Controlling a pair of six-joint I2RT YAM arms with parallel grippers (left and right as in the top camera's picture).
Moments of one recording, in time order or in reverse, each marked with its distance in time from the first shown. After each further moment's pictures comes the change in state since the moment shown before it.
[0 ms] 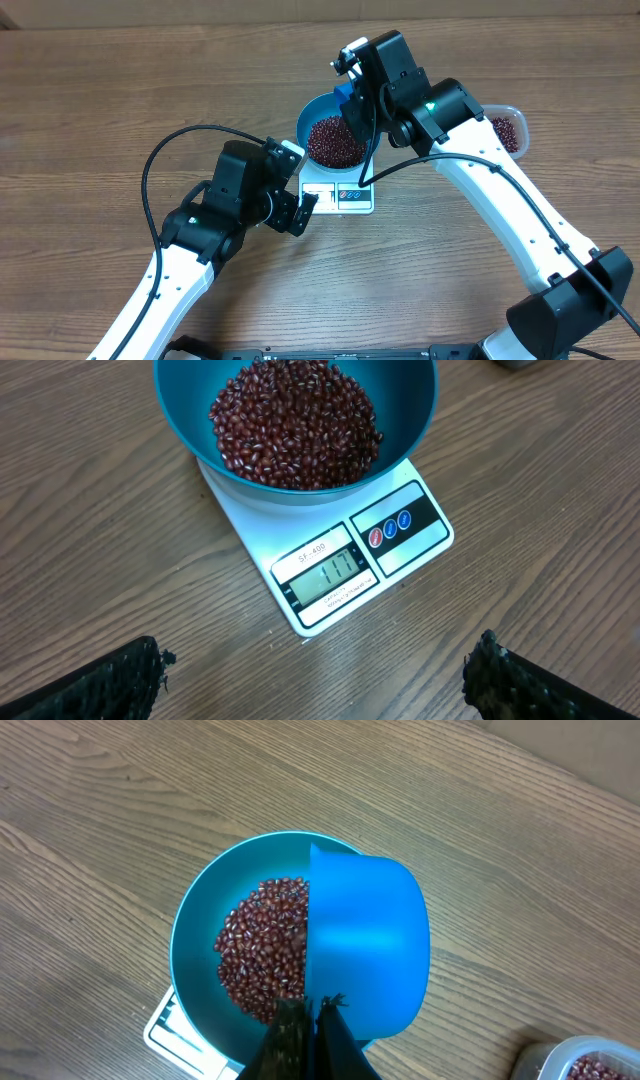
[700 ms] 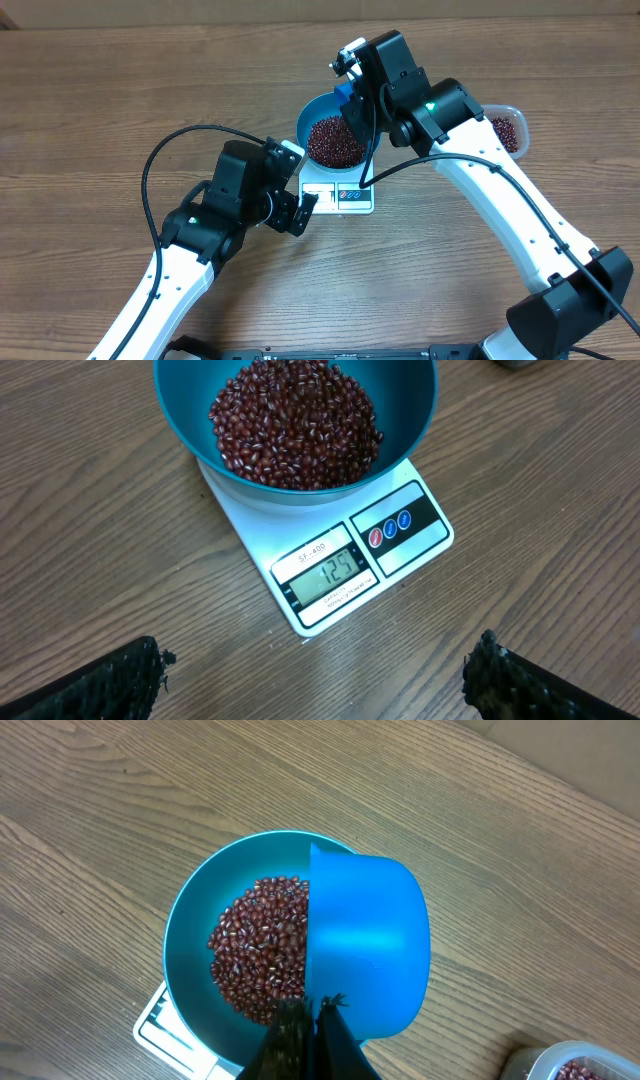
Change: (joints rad) left arm 0.000 0.000 0.000 0.000 0.000 0.000; right arm 0.000 0.000 0.000 0.000 0.005 -0.034
